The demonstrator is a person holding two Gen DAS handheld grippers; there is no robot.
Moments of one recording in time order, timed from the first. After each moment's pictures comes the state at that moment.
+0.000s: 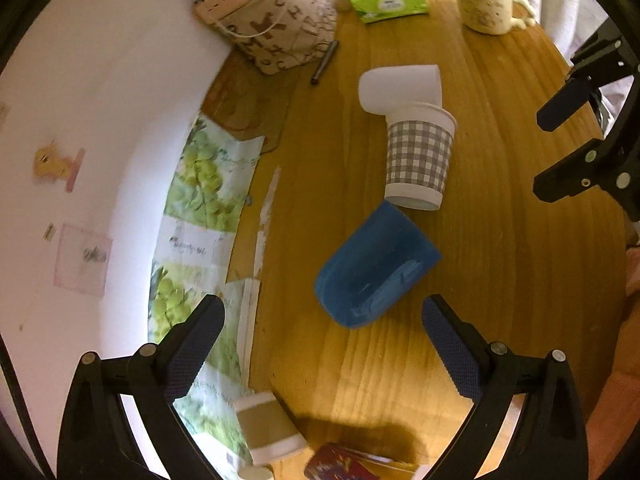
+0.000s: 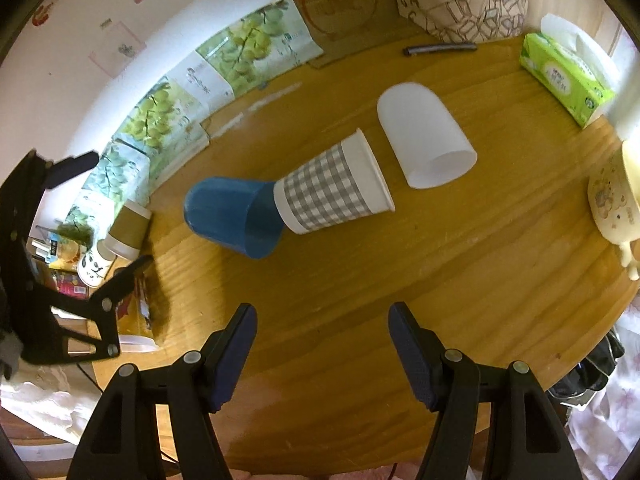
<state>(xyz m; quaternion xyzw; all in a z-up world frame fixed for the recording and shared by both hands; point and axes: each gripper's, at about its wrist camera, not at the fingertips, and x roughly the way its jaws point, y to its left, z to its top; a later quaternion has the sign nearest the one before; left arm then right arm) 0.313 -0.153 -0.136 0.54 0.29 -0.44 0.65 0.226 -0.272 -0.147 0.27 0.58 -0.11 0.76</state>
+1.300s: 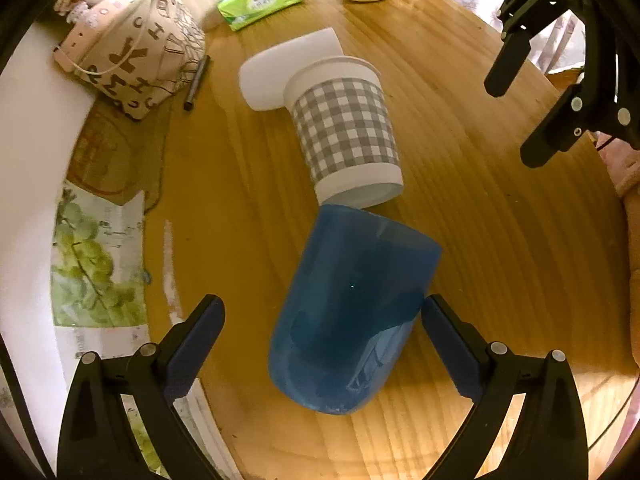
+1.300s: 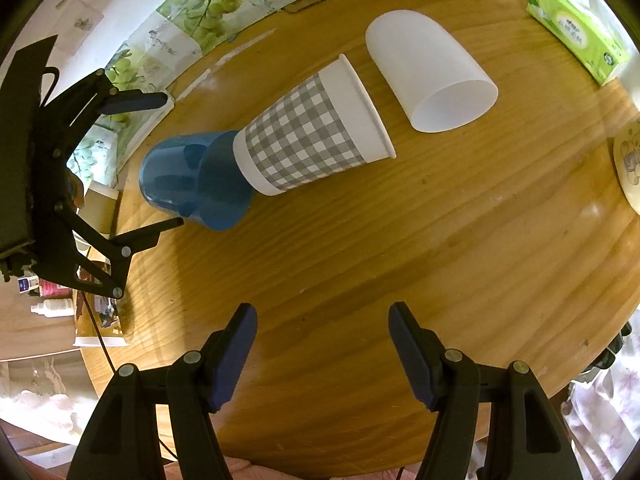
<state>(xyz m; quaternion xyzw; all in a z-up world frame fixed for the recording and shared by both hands) 0.351 -0.178 -0.210 0.56 0.26 -0.62 0.49 0.239 -0.267 -0.193 0.29 0.63 -0.12 0.71</state>
